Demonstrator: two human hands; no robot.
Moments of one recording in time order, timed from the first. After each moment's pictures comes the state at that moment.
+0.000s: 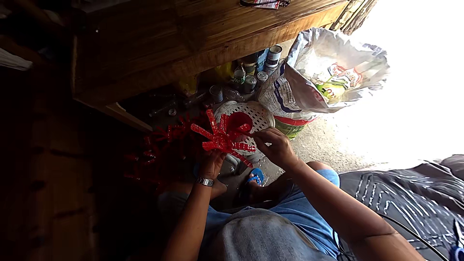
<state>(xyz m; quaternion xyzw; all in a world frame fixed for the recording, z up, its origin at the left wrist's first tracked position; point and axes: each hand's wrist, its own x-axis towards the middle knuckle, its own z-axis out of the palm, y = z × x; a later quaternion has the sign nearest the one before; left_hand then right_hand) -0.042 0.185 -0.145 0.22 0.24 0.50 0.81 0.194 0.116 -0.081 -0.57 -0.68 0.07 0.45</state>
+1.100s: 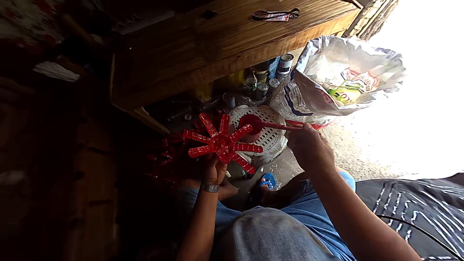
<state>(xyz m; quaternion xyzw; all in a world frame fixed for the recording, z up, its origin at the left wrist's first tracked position) -0.077 0.157 -0.110 0.22 0.15 0.57 0.78 0.189 0.078 -0.032 -0.41 -0.27 0.43 0.76</state>
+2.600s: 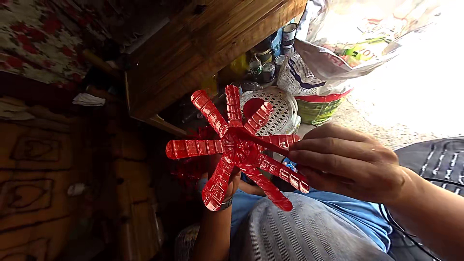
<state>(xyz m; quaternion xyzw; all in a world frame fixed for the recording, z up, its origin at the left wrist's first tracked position) -0.081 0.075 -0.002 0.51 0.04 0.58 0.64 0.166 -0.004 0.052 -0.35 -0.79 -0.05 0.50</state>
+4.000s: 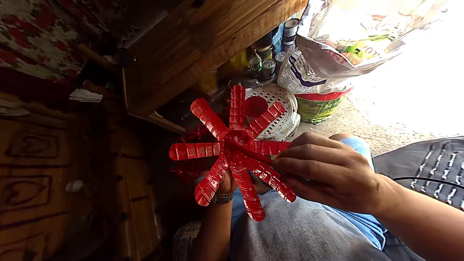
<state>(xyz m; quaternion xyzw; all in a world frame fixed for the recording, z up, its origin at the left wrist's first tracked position) -0.090 0.073 -0.027 0.41 0.04 0.52 0.75 0.143 -0.001 0.052 -0.36 -0.77 0.04 0.52</state>
